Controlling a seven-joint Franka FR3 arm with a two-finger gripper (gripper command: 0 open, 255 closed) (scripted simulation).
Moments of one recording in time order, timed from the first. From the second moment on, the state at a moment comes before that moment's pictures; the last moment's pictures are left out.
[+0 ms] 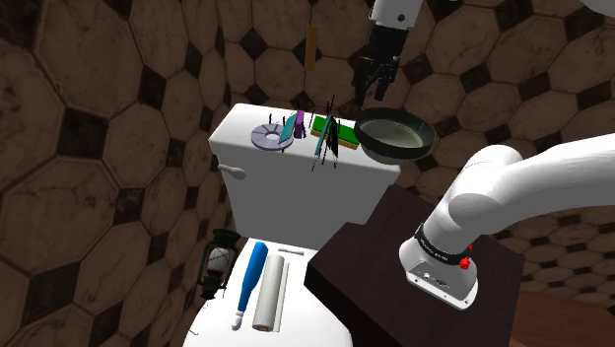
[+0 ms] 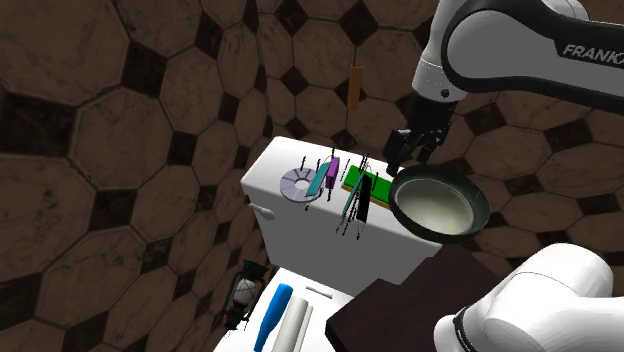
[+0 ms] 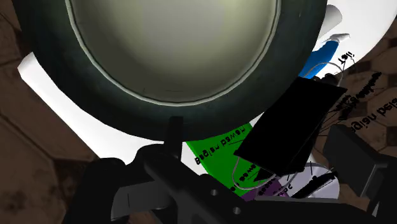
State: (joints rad) arm 0.00 -0.75 -0.05 -2.41 0.10 1.61 0.02
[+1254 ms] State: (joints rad) arm -0.24 -0.99 0.55 -2.75 0.36 2.20 1.01
